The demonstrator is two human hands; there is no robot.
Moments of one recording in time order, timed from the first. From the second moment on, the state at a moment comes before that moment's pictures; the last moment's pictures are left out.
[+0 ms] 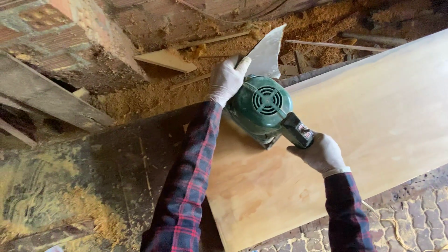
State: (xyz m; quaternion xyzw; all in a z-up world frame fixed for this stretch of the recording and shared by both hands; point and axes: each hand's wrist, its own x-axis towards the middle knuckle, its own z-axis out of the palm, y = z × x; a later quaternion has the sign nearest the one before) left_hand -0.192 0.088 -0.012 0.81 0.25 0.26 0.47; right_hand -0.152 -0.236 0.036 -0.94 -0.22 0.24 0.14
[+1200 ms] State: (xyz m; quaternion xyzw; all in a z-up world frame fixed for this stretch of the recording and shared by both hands) left_hand -0.342 0.057 -0.022 0.85 0.24 0.16 0.45; right_hand -0.374 -0.276 0.040 -0.92 -0.26 0.17 0.25
